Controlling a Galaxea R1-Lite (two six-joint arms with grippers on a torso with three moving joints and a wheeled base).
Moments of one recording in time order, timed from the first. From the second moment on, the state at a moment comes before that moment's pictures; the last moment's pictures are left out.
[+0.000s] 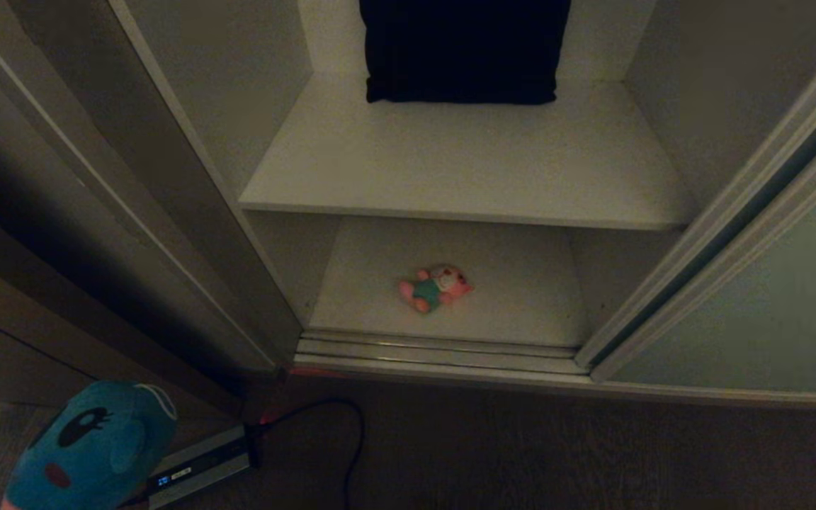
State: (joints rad) left arm 0.00 0.00 -0.03 0.01 -0.08 0.03; right arm -0.01 0.00 0.00 0.00 0.01 -0.04
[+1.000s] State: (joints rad) left arm 0.00 0.00 -0.05 -0.10 -0.04 0.17; right arm -0.01 0.00 0.00 0.00 0.01 -0.04
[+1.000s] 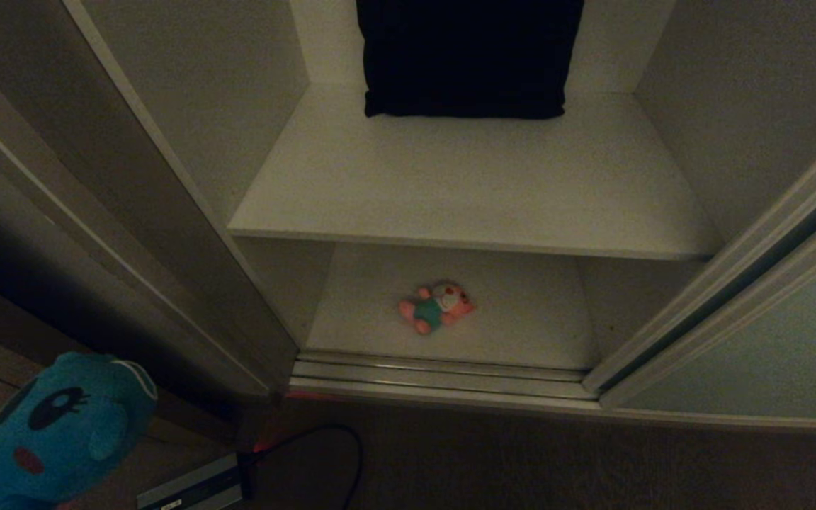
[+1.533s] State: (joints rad) left arm 0.00 0.15 -0.60 0.16 -0.27 0.20; right arm -0.01 0.00 0.00 0.00 0.01 -0.04
